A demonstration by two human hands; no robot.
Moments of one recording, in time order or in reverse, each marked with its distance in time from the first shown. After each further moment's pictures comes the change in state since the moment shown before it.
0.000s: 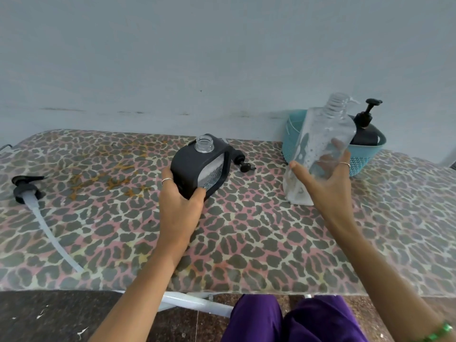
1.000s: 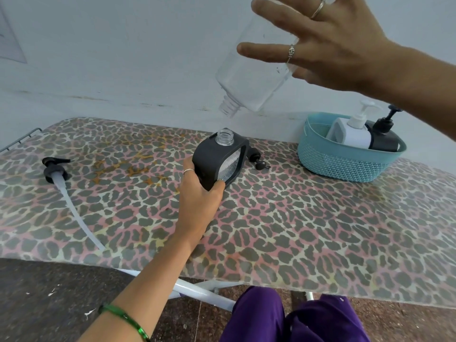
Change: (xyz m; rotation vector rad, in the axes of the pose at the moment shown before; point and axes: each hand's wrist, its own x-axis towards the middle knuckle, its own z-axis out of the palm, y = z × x) left_hand 0.001 0.000 0.000 -0.020 -0.027 -0.037; right_hand 0.127 -0.181 0.008 -1.384 -0.241 -1.585
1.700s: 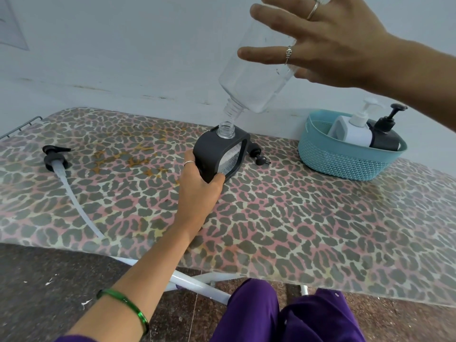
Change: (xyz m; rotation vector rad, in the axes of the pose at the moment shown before) left_hand 0.000 -0.001 0.000 -0.008 0.001 0.010; right_hand 0.004 -0.002 -0.004 0.030 -0.026 -0.078
